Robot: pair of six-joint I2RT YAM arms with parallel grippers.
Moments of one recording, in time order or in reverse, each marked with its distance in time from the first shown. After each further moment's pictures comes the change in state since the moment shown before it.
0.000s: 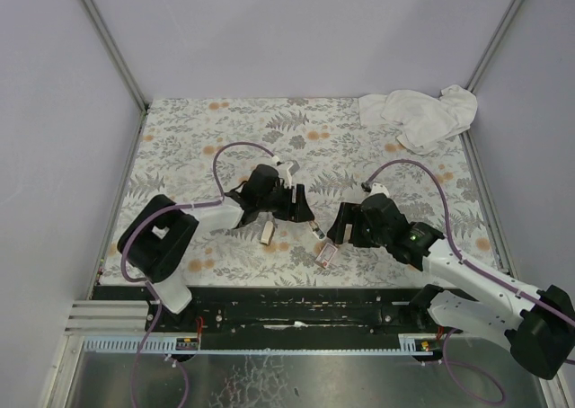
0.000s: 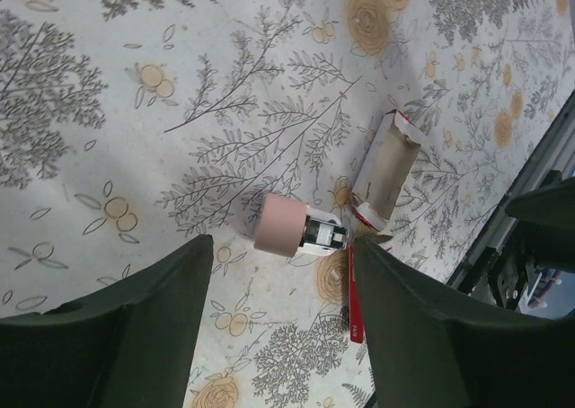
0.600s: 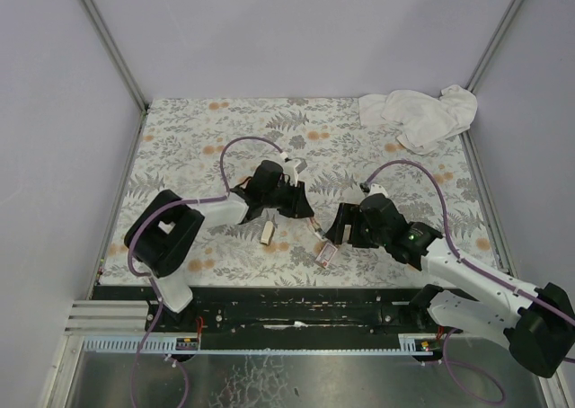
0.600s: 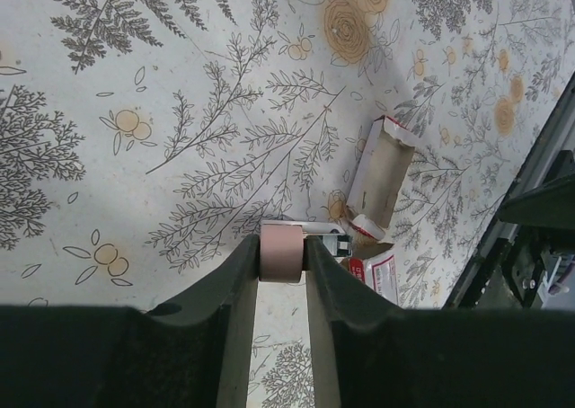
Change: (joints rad) left arm 0.002 0.059 0.064 0.011 0.061 0.084; right arm 0.000 0.012 -0.011 0.015 -0.022 0.008
